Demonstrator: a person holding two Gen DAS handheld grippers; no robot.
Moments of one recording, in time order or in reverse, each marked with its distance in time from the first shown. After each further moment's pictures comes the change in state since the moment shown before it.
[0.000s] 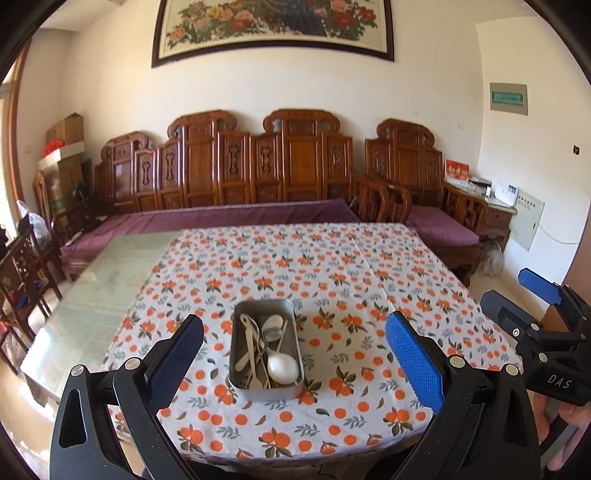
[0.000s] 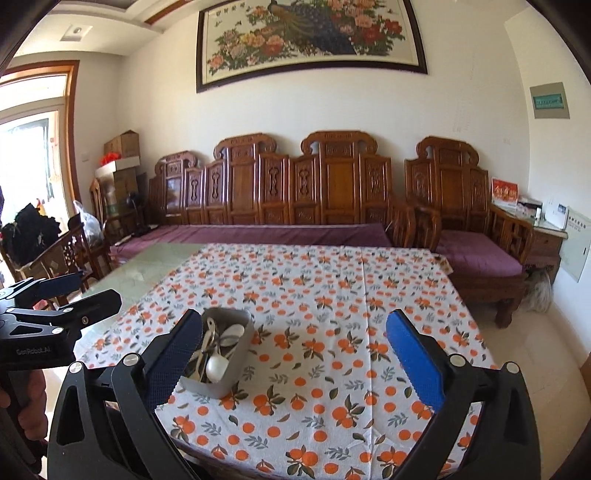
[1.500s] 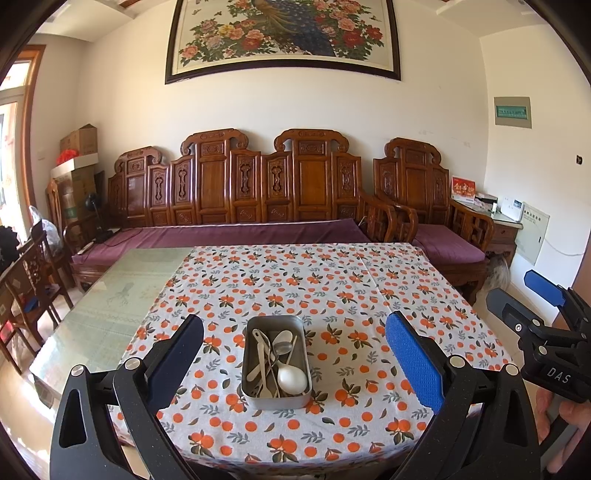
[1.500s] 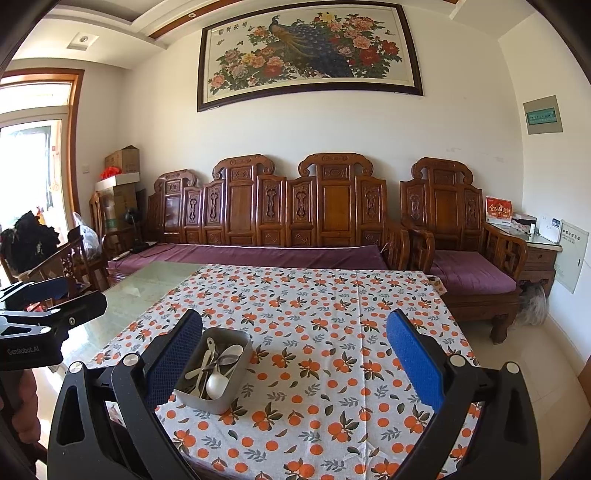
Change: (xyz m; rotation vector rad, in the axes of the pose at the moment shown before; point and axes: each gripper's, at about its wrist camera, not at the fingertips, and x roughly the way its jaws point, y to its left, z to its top) left arm -0.026 0.003 0.004 -0.016 -0.064 0.036; right arm -0.017 0.001 0.010 -0.001 -0.058 -0.014
